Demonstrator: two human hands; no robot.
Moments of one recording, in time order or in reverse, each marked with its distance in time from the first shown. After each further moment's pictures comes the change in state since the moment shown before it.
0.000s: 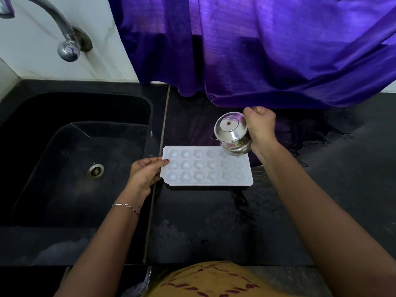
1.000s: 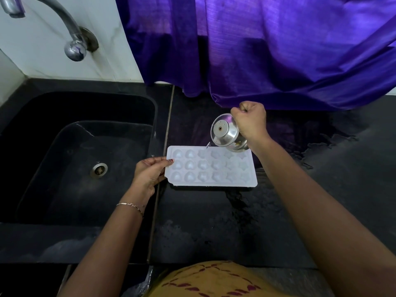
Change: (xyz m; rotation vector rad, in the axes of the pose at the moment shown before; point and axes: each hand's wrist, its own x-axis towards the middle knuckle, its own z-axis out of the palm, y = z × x) left_hand 0.001 -0.001 -0.001 0.007 -0.012 0.006; right_hand -0.001 -0.006 0.024 -0.320 -0.110 -0.240
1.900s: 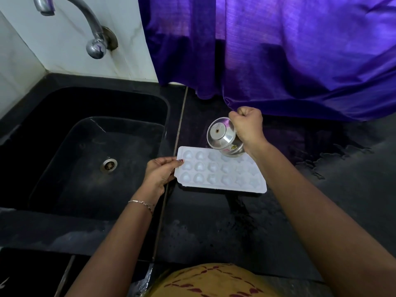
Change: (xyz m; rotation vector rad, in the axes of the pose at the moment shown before) left_hand 0.000 -0.003 0.000 -0.041 0.008 -0.001; right_hand -0.004 -0.007 0.034 0.113 -0.066 0.053
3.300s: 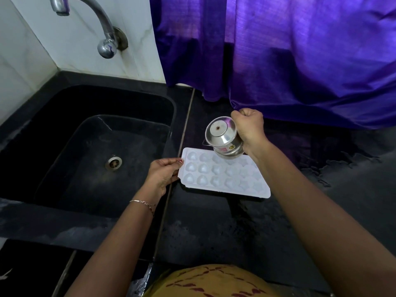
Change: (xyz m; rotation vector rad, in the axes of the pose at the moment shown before) left_hand 0.002 -0.001 -0.003 -0.020 -0.008 -0.001; right_hand 0.004 -0.006 0.012 0.116 -0.051 0.125
